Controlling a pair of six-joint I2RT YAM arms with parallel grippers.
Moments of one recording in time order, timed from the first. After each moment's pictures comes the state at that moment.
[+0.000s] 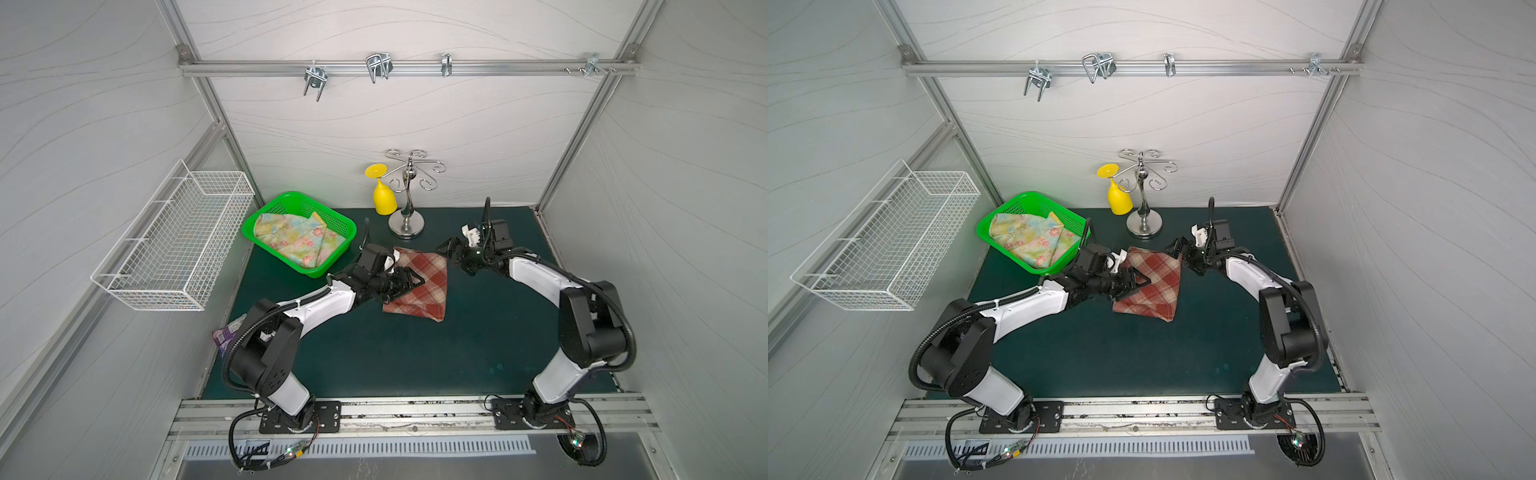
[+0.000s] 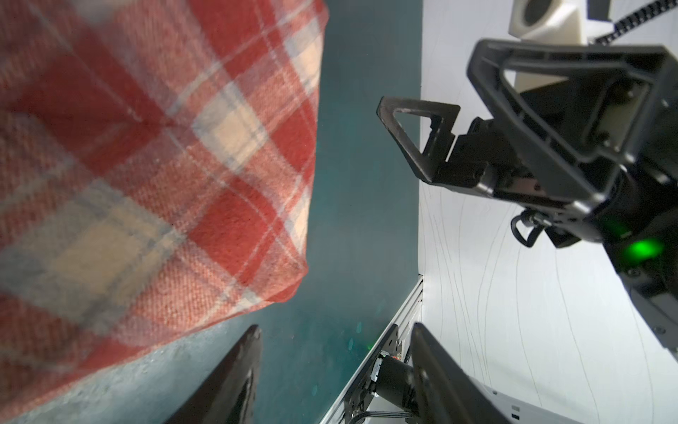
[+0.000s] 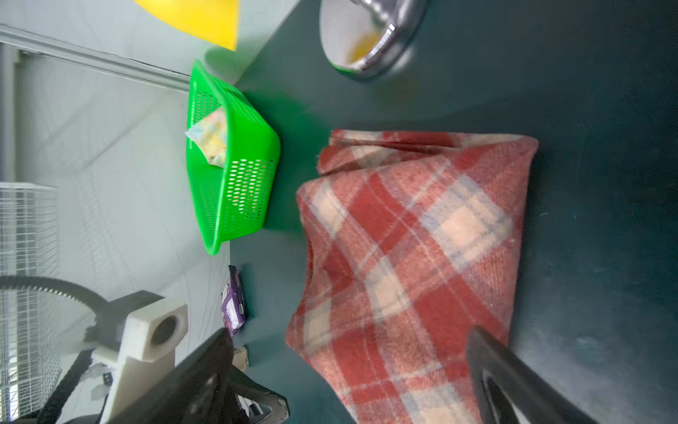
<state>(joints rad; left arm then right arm) -0.54 1.61 0.92 -0.02 0.55 -0.95 0.29 1.75 1.14 -0.20 -0.65 0.66</state>
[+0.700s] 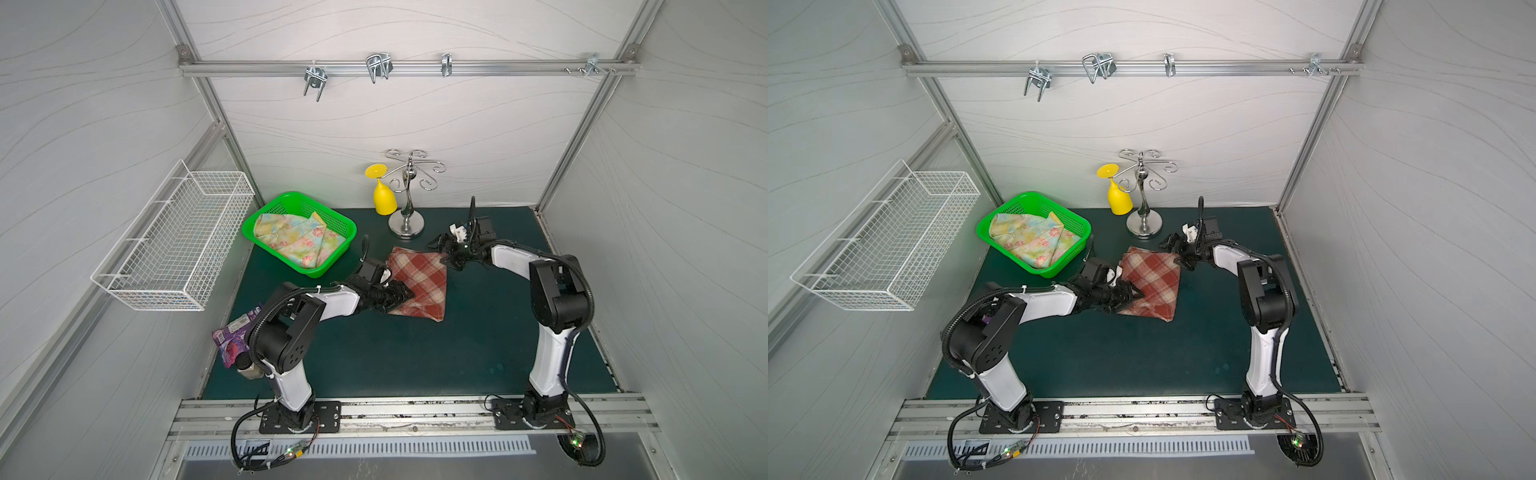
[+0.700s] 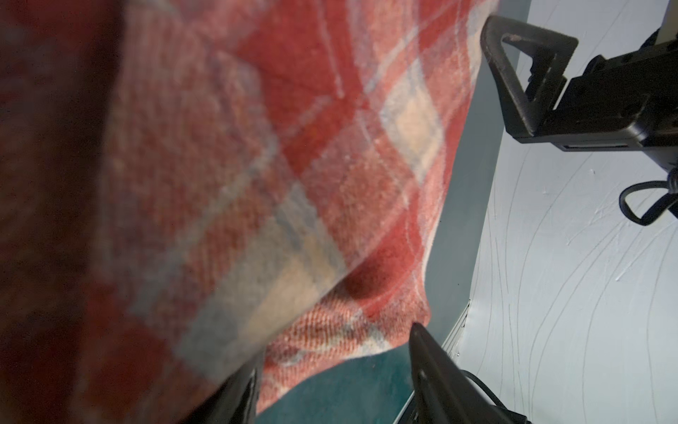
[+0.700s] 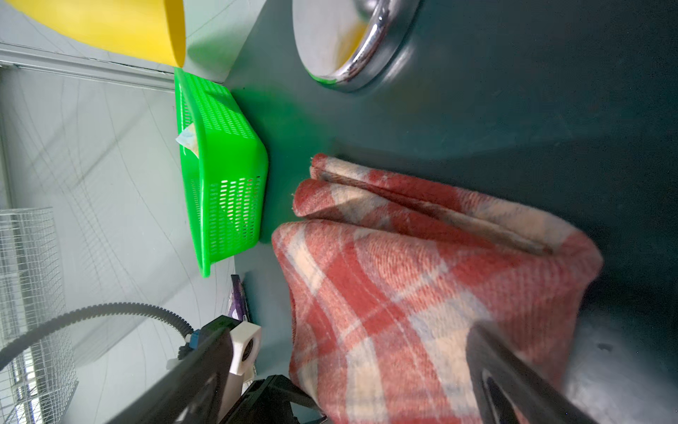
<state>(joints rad) -0.49 1.76 0.83 0.08 0.51 -0.93 0.29 2.03 1.34 -0.14 -0.72 0.68</state>
